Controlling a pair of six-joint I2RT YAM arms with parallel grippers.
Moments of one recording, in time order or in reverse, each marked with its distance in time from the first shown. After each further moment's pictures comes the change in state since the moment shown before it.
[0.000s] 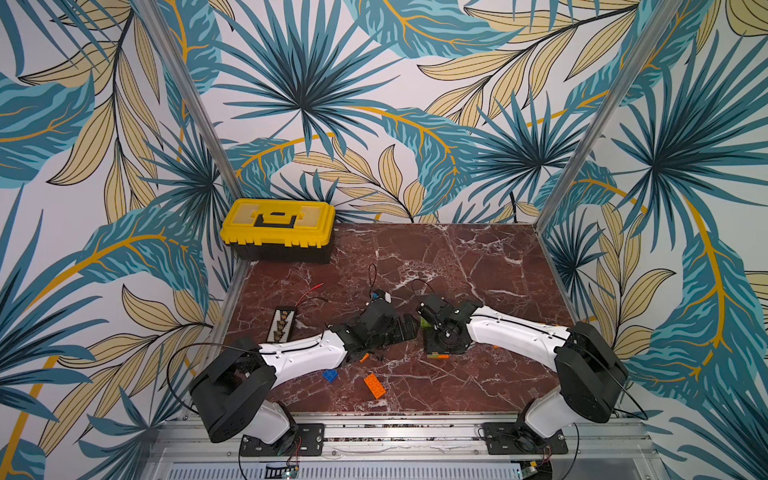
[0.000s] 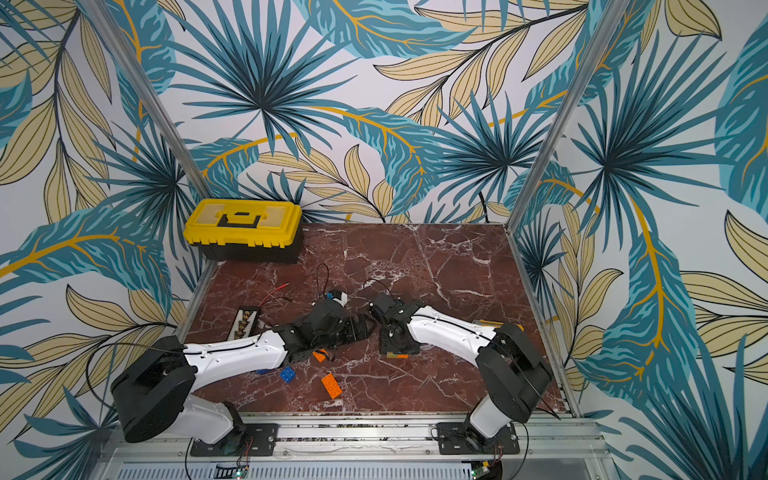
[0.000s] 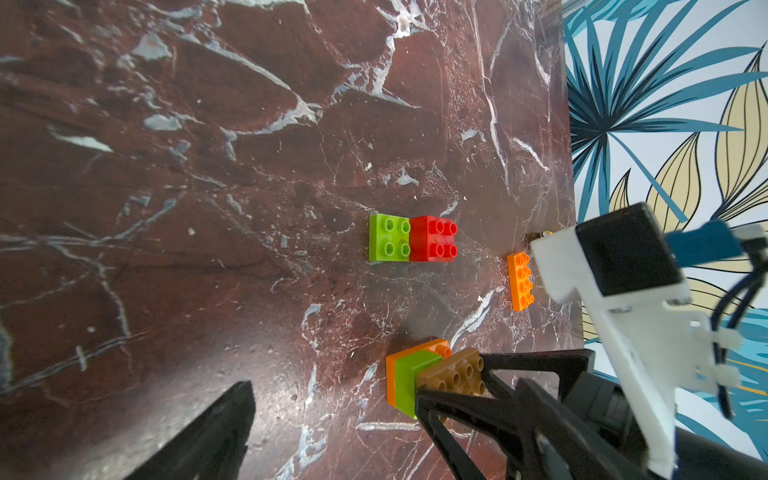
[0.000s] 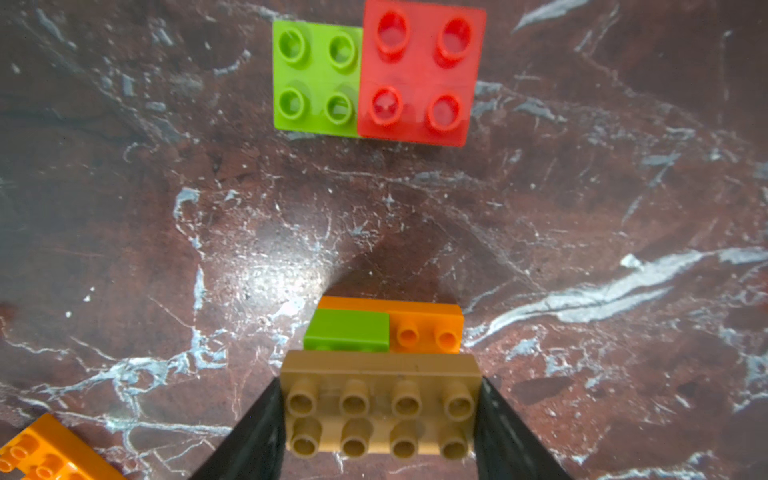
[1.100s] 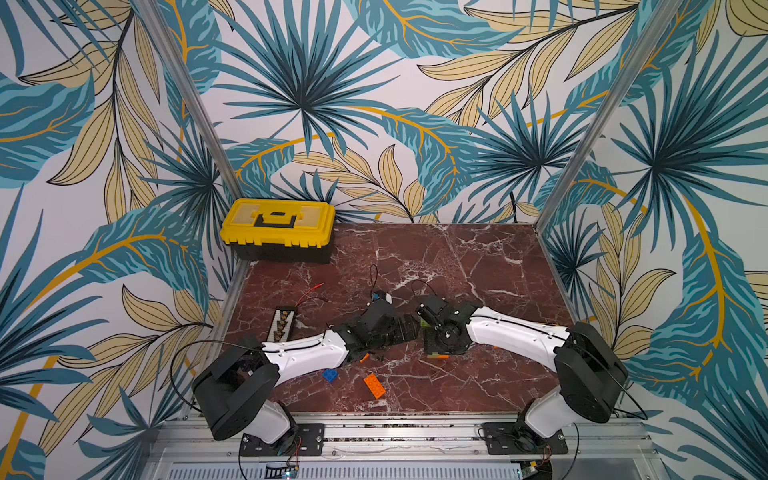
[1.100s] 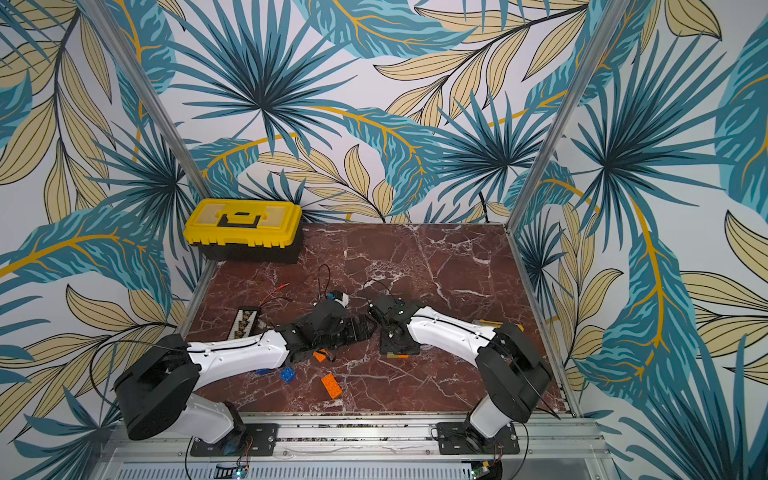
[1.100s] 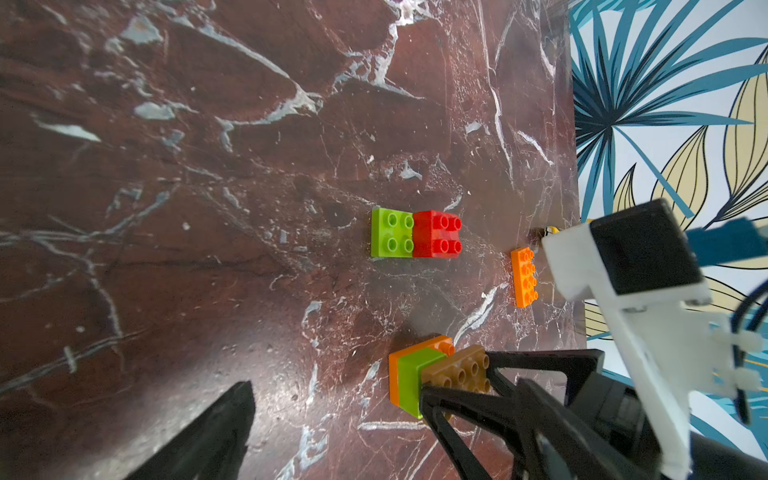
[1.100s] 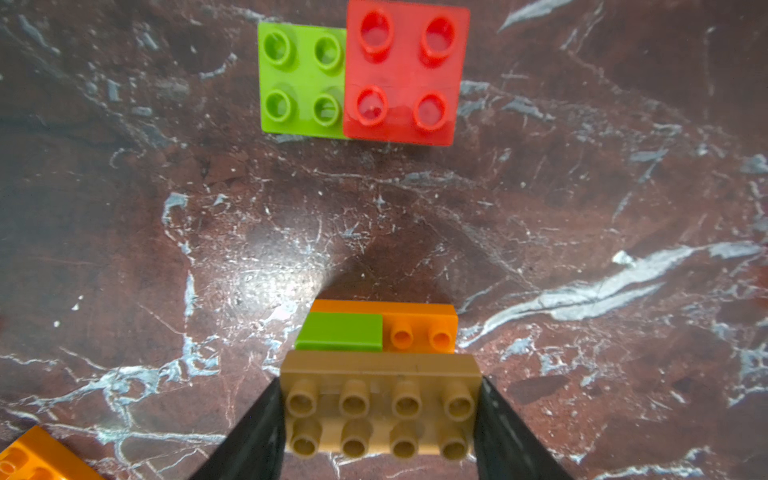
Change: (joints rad) left arm 0.000 0.018 0.000 0.007 0.014 0.000; right arm 0.003 -0.001 -0.005 -0.005 0.020 0.015
